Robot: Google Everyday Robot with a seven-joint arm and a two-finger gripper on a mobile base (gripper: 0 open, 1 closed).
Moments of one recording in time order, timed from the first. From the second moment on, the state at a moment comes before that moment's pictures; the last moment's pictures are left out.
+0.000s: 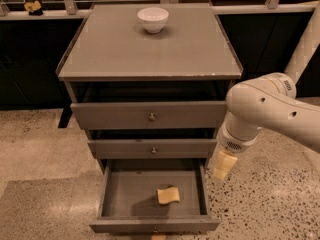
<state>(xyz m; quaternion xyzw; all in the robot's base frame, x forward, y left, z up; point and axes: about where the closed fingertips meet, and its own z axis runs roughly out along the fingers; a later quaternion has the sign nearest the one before) 0.489 -0.214 0.683 -0.51 0.85 -0.03 0.08</state>
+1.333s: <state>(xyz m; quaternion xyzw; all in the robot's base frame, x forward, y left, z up) 0.471 -0.193 0.489 -0.48 0.86 0.16 0.00</state>
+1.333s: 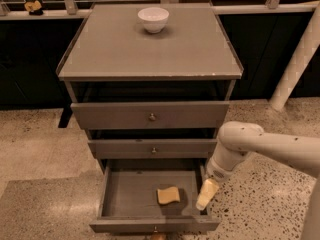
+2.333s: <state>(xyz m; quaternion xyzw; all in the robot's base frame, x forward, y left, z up) 0.456 -0.177 0.453 -0.50 0.85 0.18 0.05</state>
